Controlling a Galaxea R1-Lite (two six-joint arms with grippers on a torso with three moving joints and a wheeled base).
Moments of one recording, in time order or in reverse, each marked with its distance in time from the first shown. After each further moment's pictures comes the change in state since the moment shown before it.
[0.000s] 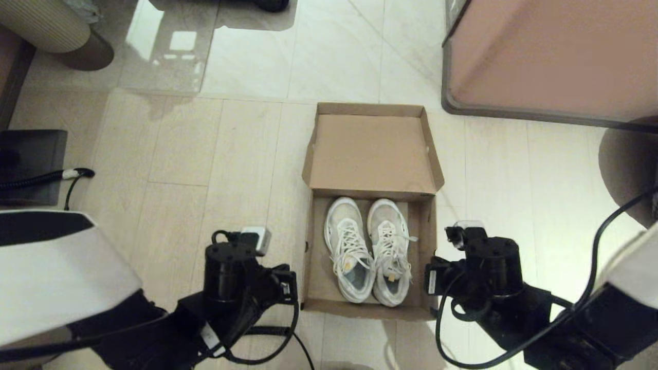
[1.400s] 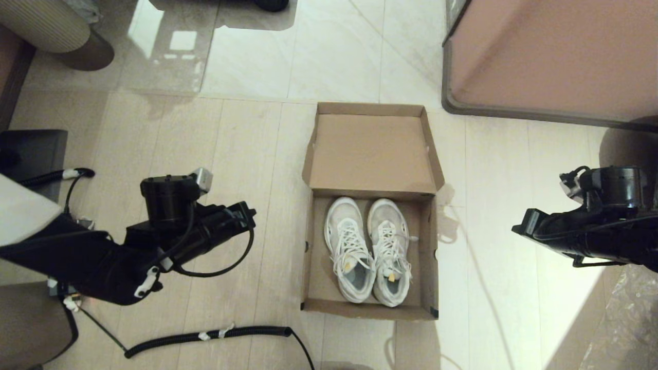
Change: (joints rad) left arm 0.340 -0.047 -0.305 0.260 -0.339 -0.206; right arm -0.647 -0.153 -0.328 0.628 0.605 0.155
